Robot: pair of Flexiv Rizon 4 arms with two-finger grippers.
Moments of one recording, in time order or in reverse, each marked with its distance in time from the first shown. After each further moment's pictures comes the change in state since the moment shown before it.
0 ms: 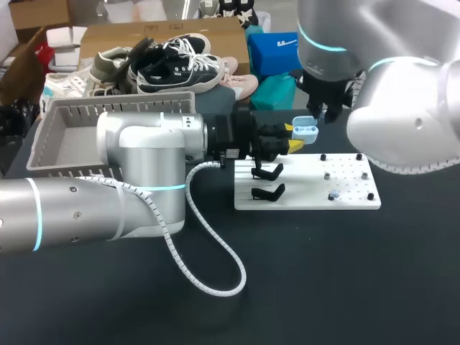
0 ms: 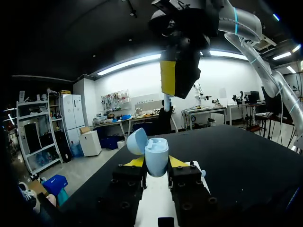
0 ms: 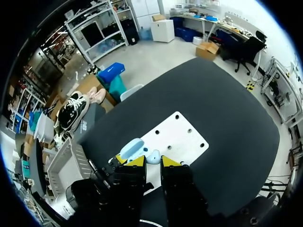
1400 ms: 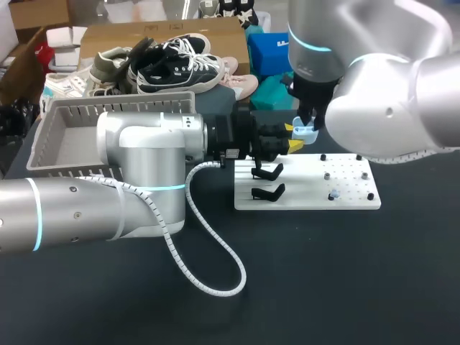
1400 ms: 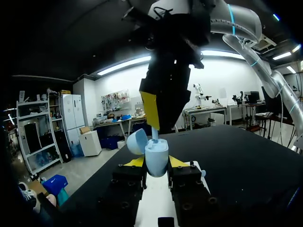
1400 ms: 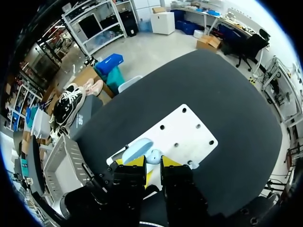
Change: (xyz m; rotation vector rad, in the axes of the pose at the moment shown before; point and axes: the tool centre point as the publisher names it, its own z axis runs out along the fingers) left arm 0.000 0.000 0.000 0.000 0.000 0.000; right arm 0.006 0.014 0.036 0.021 0.078 -0.006
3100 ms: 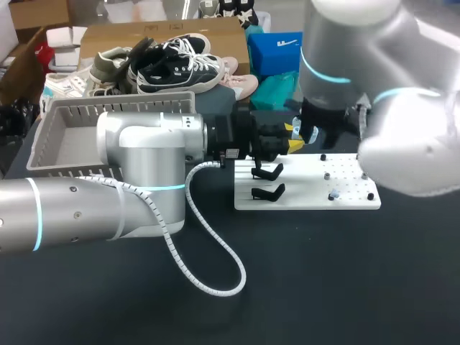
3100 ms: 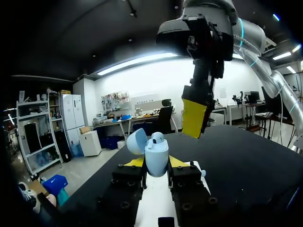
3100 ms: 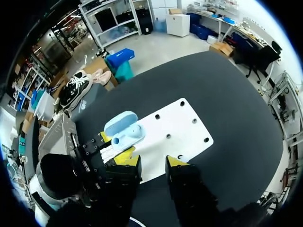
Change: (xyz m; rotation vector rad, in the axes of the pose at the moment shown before) left arm 0.000 0.000 0.000 0.000 -0.001 0.000; right arm 0.034 -0.035 0.001 -0.049 -0.017 -0.153
